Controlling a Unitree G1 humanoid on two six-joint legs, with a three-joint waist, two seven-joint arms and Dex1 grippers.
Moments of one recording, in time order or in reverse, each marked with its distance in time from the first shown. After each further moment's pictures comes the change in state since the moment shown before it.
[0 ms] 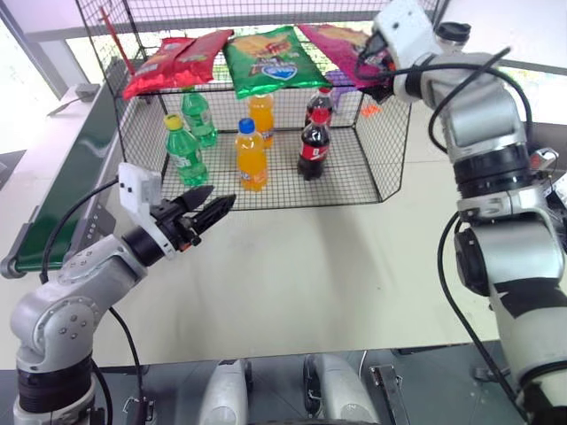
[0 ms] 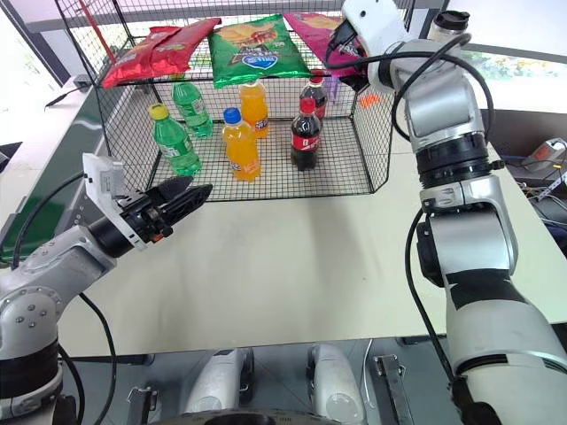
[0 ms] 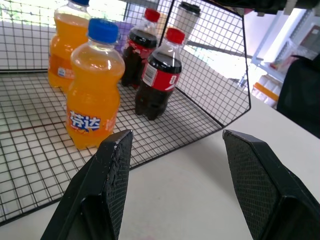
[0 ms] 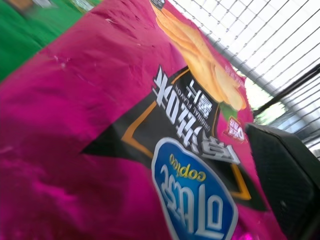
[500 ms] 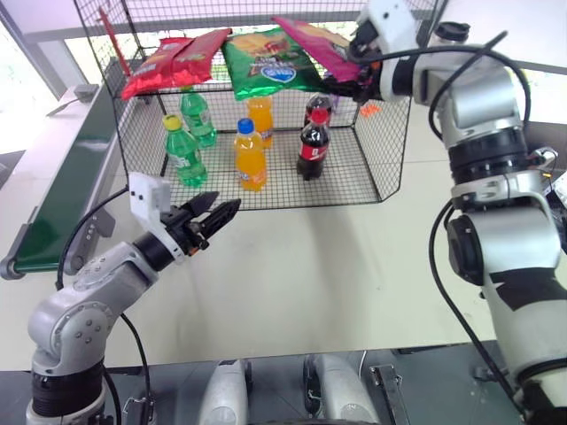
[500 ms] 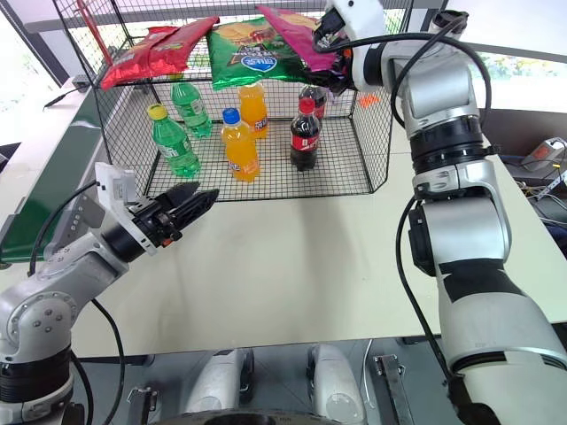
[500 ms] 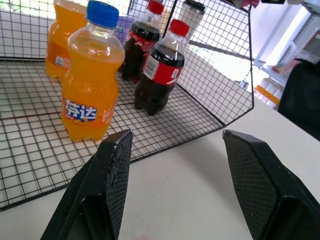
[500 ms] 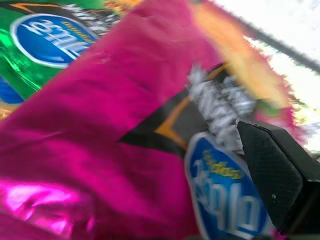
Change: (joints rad) left arm 0.037 -0.045 -0.052 0.003 0.040 -0.037 0.025; right arm -0.074 0.066 -0.040 0.173 0.108 -0.006 0.186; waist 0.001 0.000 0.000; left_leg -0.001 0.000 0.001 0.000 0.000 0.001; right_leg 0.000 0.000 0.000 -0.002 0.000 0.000
